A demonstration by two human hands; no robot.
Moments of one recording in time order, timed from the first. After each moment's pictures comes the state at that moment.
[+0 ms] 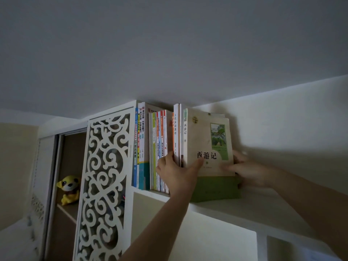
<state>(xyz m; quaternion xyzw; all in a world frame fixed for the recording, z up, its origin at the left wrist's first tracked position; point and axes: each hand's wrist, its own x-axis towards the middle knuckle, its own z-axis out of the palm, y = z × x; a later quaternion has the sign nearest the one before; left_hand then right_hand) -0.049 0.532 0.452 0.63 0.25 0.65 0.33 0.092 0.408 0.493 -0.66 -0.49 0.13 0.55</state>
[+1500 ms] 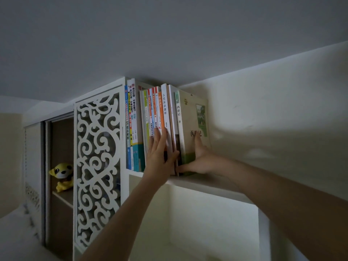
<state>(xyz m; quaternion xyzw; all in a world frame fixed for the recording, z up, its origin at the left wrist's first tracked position) -0.078 0.599 0.426 0.83 0.12 0.52 0.19 0.047 0.500 0.462 -0.80 -0.49 0.00 0.33</state>
